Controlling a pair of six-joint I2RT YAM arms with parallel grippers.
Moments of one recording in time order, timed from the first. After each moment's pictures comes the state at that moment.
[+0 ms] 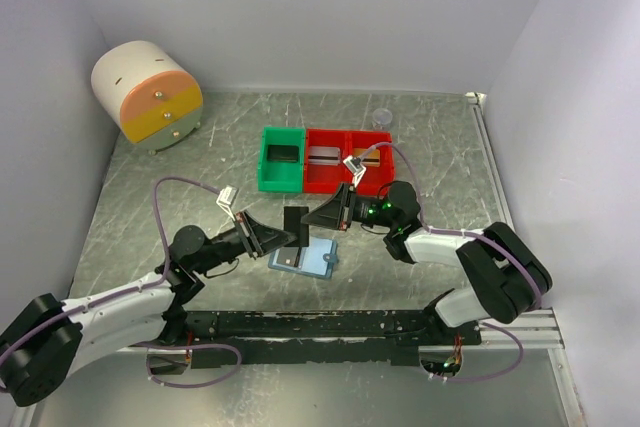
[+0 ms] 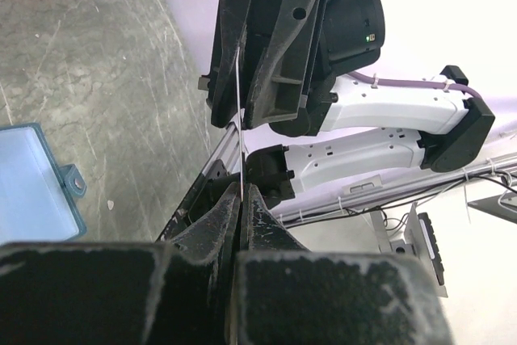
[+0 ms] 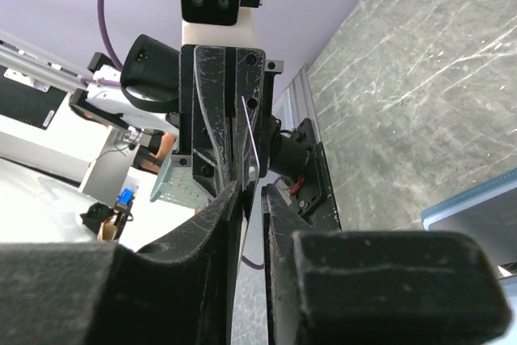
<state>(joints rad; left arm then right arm) -0.75 0.89 0.13 0.87 0.35 -1.18 0.58 1.43 0.43 1.14 -0.84 1.13</state>
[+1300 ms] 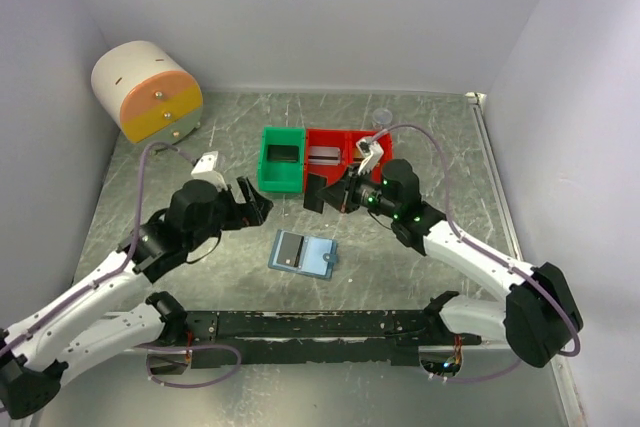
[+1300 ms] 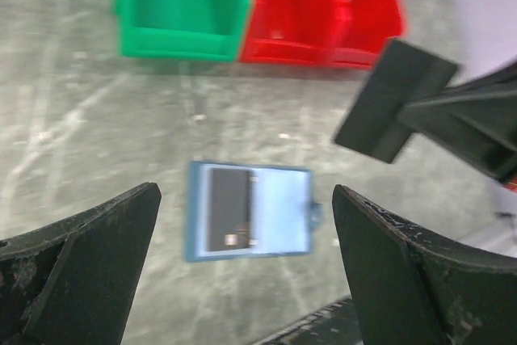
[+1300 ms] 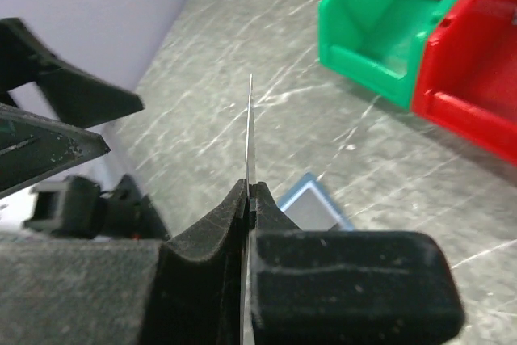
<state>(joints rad) -0.75 0.76 0.69 -0.33 -0.18 -0.73 0.60 1.15 0.63 0.28 -0.41 0.61</state>
